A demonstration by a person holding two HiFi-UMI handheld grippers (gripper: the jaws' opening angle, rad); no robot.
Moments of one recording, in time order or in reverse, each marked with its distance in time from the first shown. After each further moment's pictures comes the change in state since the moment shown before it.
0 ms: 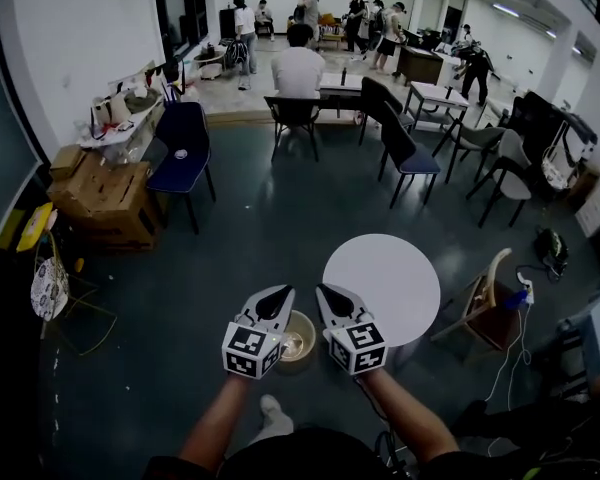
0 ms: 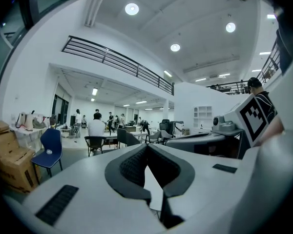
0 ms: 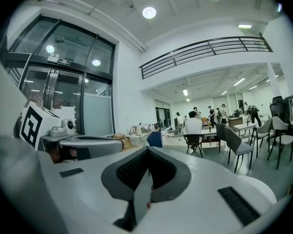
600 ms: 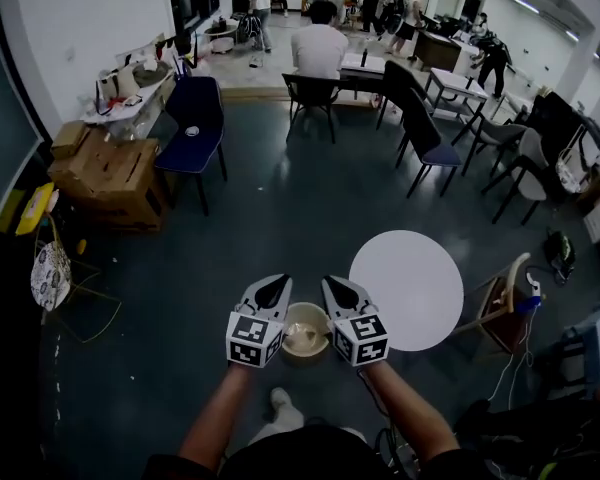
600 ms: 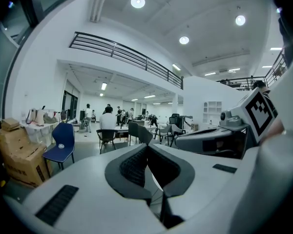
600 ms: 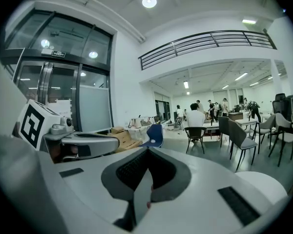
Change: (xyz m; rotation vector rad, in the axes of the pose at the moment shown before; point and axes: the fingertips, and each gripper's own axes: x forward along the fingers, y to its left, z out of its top) left arm 0.010 0.154 -0.046 -0.029 0.071 0.092; right arm 0.138 0.022 -0.036 0.003 0.091 -0.011
